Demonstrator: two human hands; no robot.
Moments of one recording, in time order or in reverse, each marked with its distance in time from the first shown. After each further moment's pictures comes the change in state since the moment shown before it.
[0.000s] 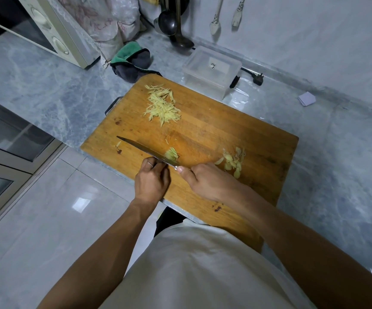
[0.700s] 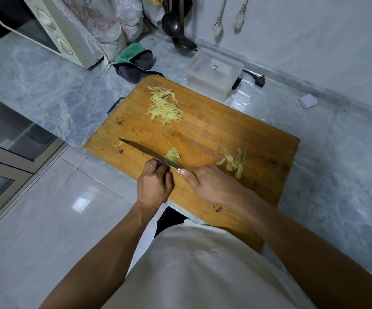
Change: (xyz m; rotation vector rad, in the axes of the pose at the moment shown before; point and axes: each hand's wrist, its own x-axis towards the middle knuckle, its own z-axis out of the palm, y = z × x) left_hand -0.009 0.003 0.000 0.028 0.001 0.001; right_hand -0.005 0.003 0.006 -0.027 0.017 0.005
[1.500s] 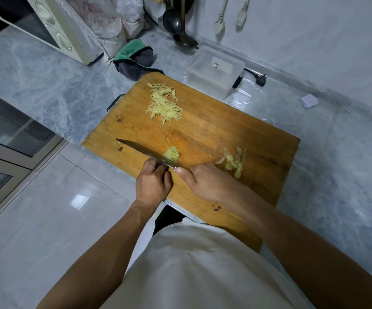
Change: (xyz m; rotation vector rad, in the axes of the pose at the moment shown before) left_hand -0.002 -0.001 0.003 -0.013 -0.012 -0.020; right_hand 0.005 -0.004 -0.002 -0.041 -0.049 0.012
